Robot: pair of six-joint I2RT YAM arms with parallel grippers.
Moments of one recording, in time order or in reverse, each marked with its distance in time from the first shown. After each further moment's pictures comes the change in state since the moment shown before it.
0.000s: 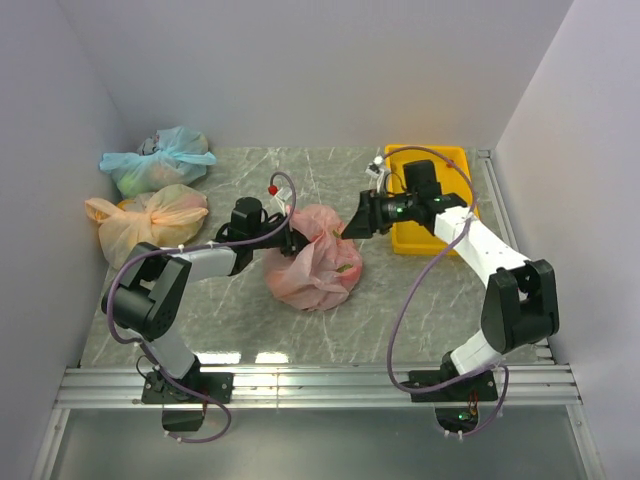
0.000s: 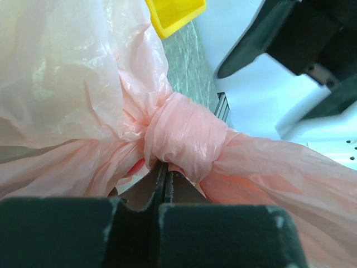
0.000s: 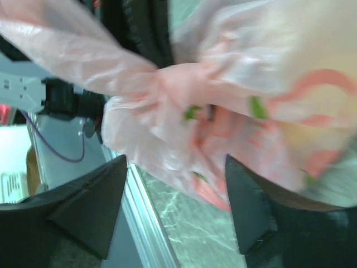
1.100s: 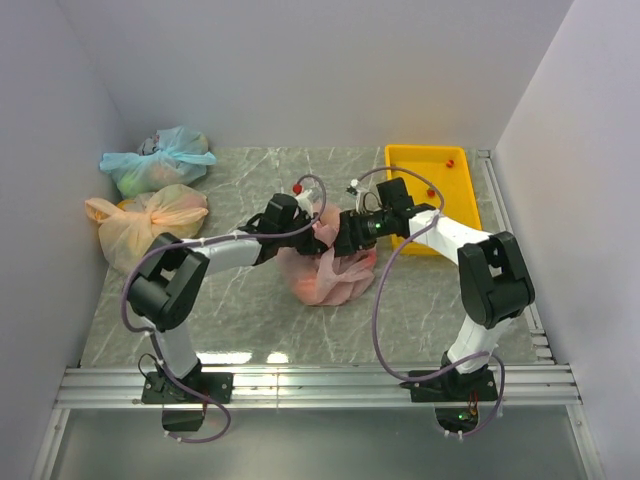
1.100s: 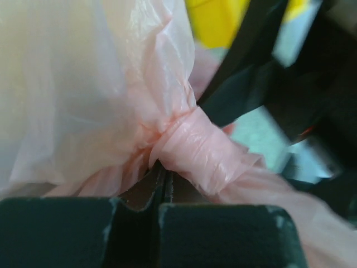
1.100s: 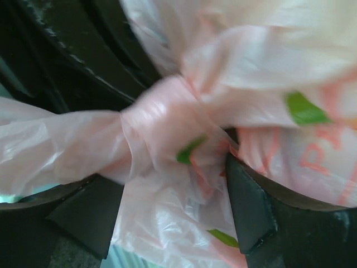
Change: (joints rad) left arm -0.151 0.091 0.220 -0.400 -0.387 0.271; right arm 0.064 0.193 -0.057 0.112 0.090 -0.038
